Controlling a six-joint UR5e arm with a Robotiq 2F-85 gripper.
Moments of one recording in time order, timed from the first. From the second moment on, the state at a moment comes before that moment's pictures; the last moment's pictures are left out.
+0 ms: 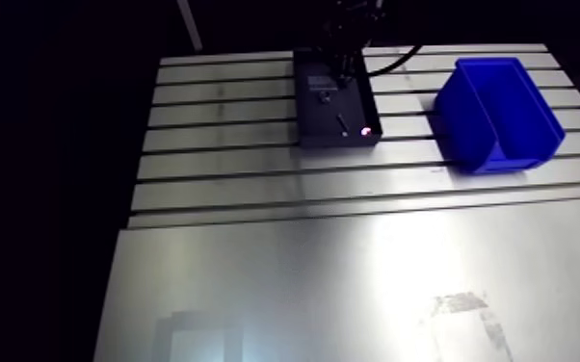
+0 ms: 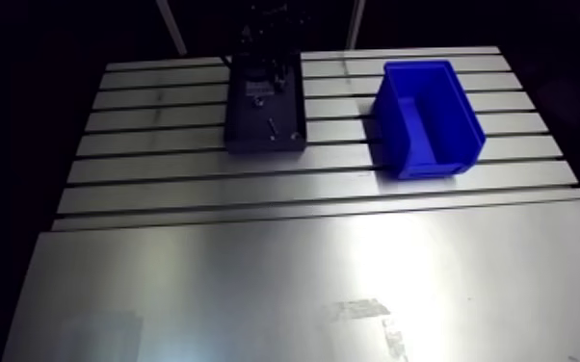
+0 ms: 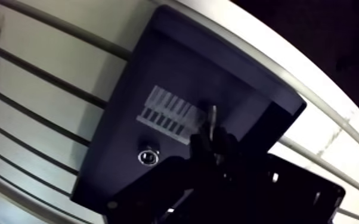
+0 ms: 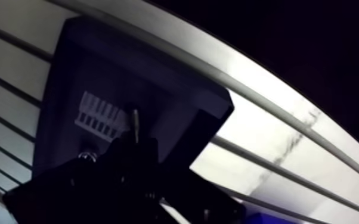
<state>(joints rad) -0.09 -0.92 1.50 -2.00 -1.60 -2.16</state>
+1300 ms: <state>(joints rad) -0.11 -1.24 1.58 -1.89 -1.61 -2.53</state>
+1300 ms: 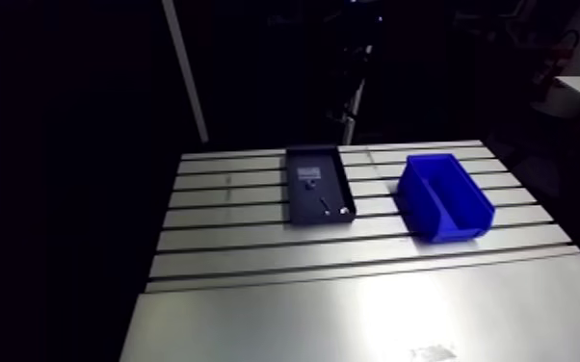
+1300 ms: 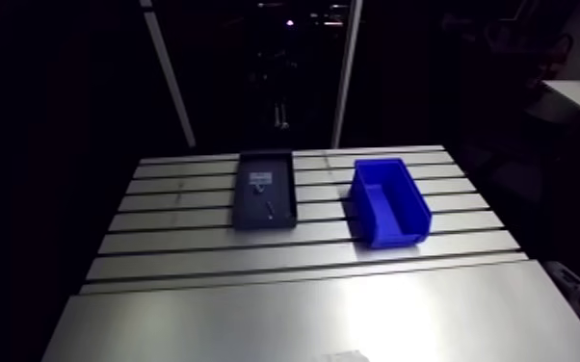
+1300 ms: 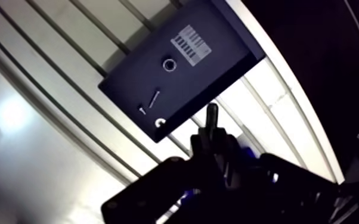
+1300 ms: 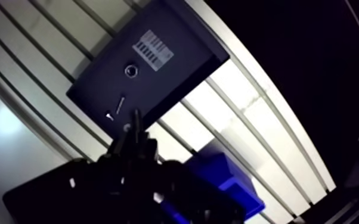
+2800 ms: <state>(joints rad) -0.49 -1.33 1.71 -1.91 -1.68 -3.51</state>
